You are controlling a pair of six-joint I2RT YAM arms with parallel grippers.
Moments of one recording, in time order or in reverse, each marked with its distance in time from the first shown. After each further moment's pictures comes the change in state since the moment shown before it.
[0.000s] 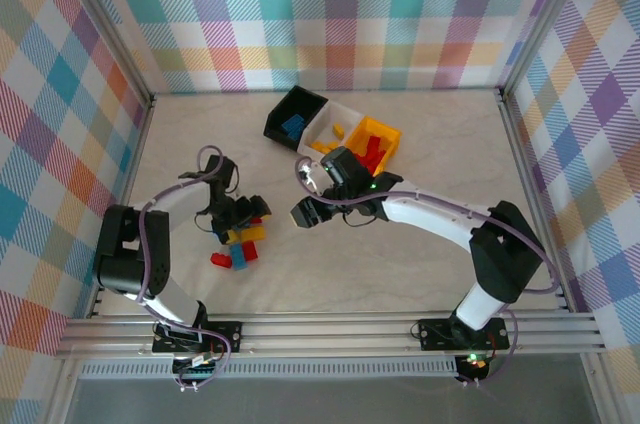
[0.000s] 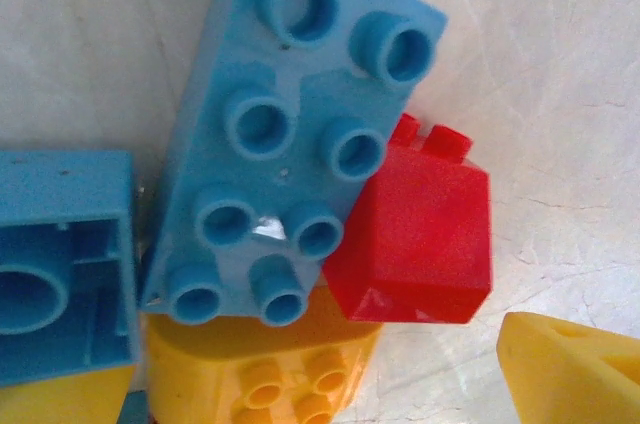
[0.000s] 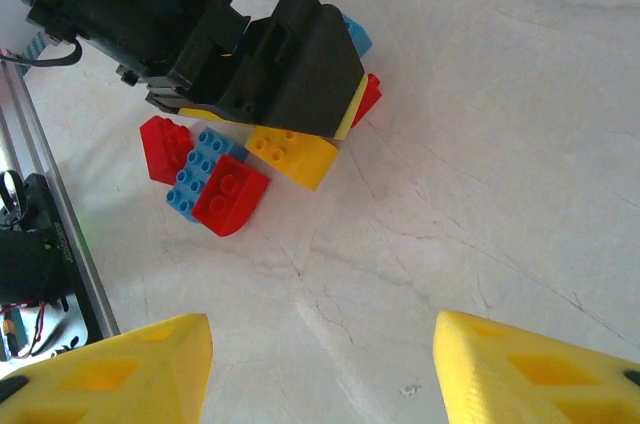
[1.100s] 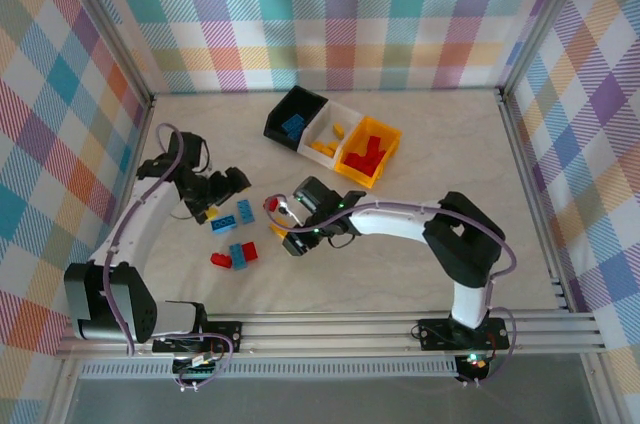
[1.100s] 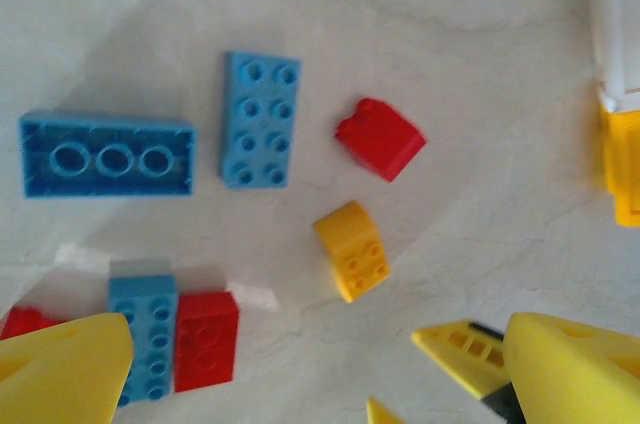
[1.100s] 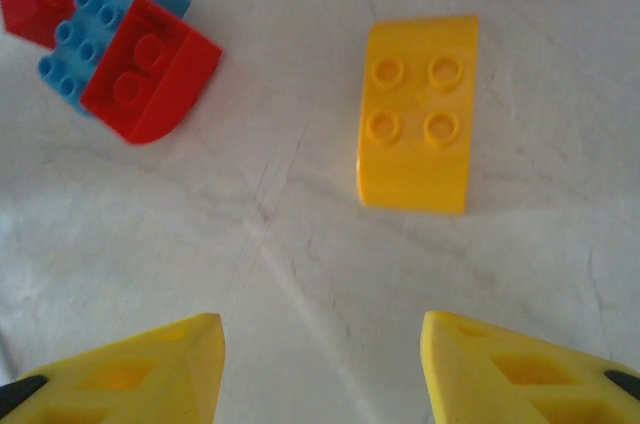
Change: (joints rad) left arm 0.124 -0.291 0.161 -0.264 -0.034 0.005; right arm 0.137 0.238 0.040 -0.003 0.112 -0.106
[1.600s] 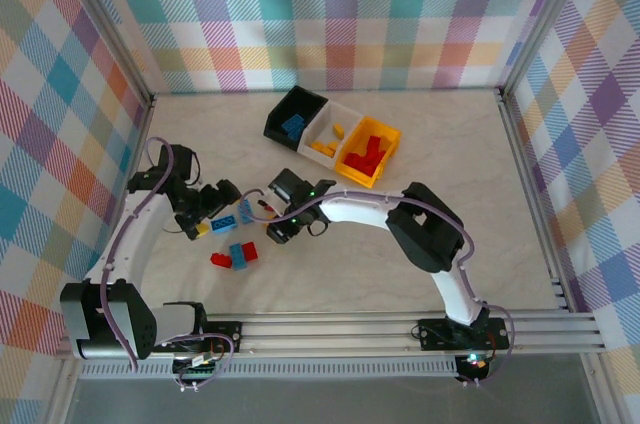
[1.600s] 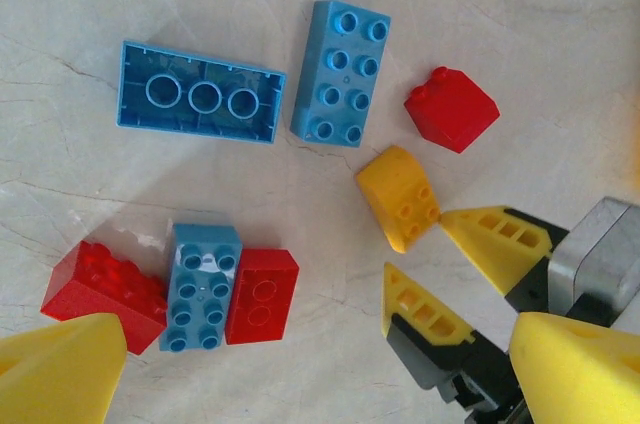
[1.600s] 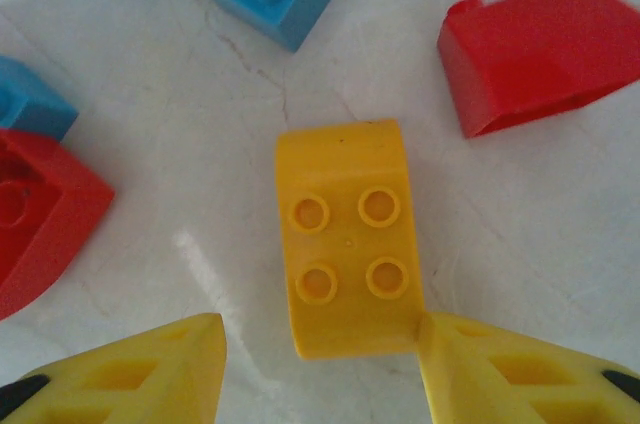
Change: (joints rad) left arm 0.058 -0.077 -0.064 -0.066 -0.007 -0.004; right arm 0.020 0.245 0.314 -0.113 0.121 -0.087
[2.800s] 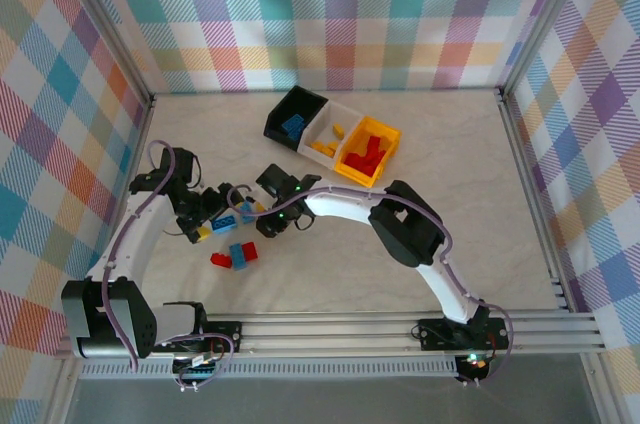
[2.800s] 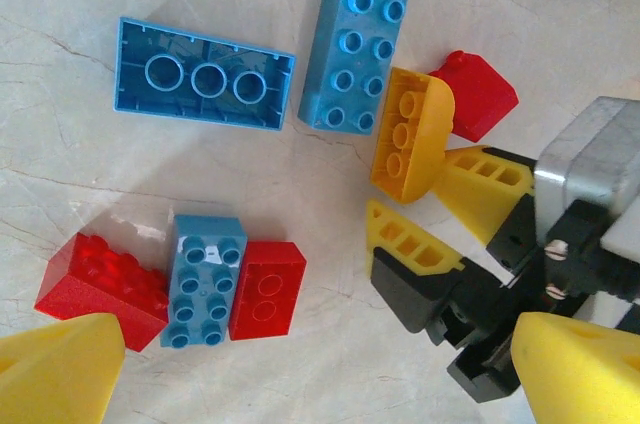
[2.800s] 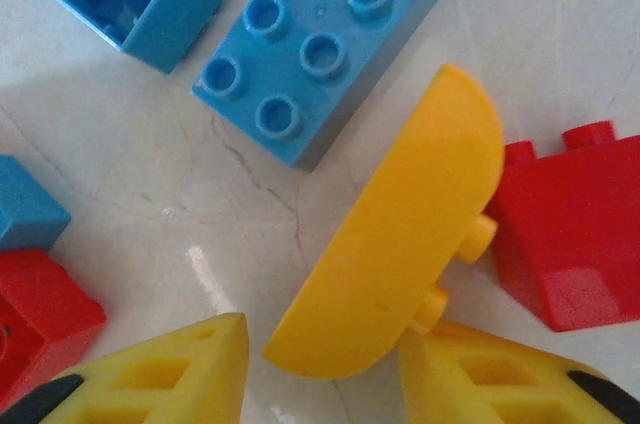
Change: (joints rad) left arm 0.004 0.009 -0.026 0.008 0.019 0.003; right arm -0.002 0.136 0.181 -0.040 -0.042 -0.011
